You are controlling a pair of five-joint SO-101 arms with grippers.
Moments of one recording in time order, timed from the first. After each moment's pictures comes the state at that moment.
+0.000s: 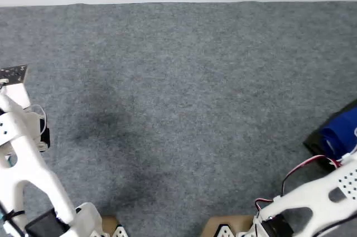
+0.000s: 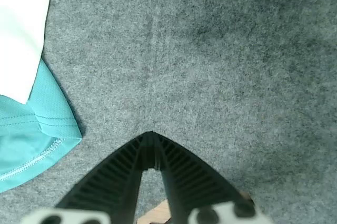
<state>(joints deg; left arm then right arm) -37.5 -18.7 19.2 99.1 -13.8 55.6 63.4 -93.1 100.2 28.7</state>
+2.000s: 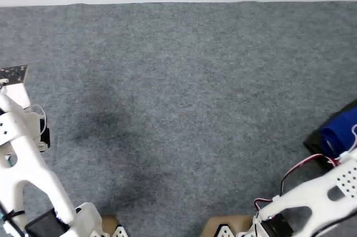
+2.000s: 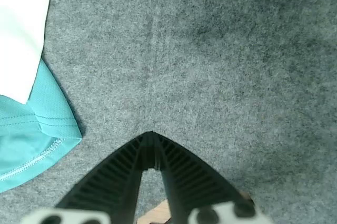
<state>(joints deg) -37.5 -18.7 19.2 99.1 -13.9 54.5 62.7 -92.9 100.4 34.3</state>
